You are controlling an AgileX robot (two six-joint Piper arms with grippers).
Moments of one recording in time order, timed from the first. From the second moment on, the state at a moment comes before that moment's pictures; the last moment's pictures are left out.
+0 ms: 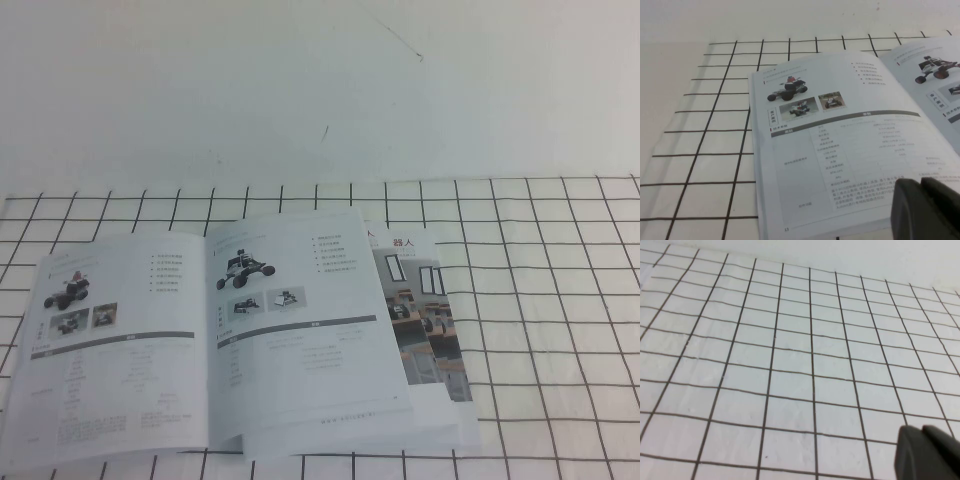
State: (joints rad) right arm -0.07 -0.01 0.03 -0.07 0.45 -0.13; left arm -0.06 -0.01 0.02 0.02 0.37 -0.07
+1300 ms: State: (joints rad) right arm -0.07 -0.01 0.03 -0.01 -0.38 -0.08; left arm -0.06 -0.01 0.03 0.17 -0.54 -0.15
